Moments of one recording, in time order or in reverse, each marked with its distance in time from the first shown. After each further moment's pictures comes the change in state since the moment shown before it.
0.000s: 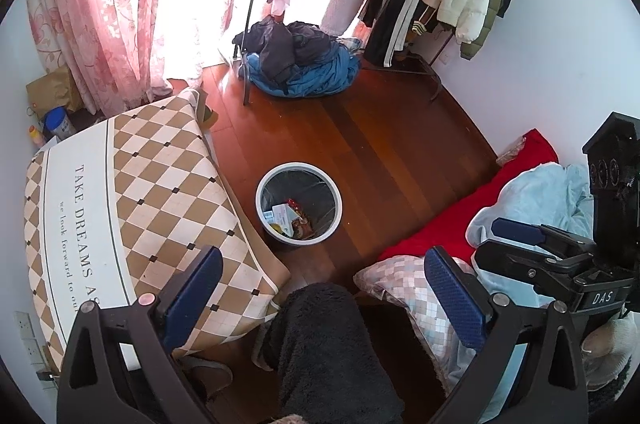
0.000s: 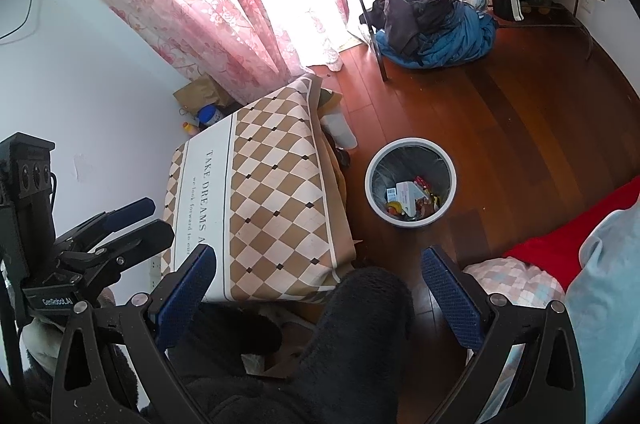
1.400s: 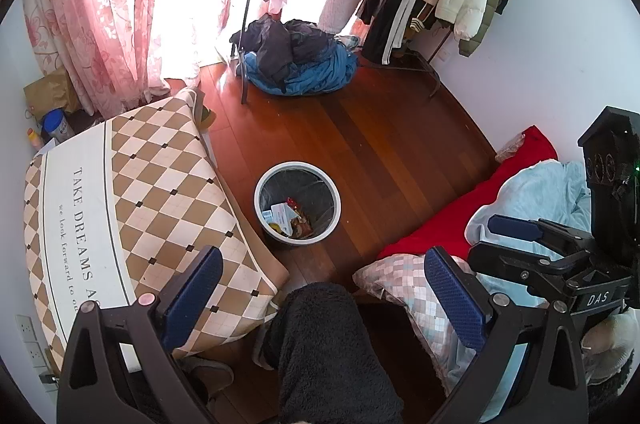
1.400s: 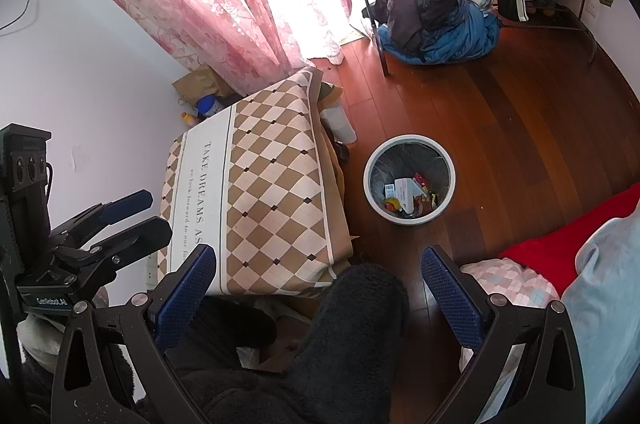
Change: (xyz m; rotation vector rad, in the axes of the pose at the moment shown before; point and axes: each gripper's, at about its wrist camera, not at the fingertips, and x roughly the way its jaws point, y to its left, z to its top) left arm 0.000 0.004 0.002 0.016 0.011 -0.015; right arm 0.005 0.007 -0.001 -0.013 0.029 -0.015
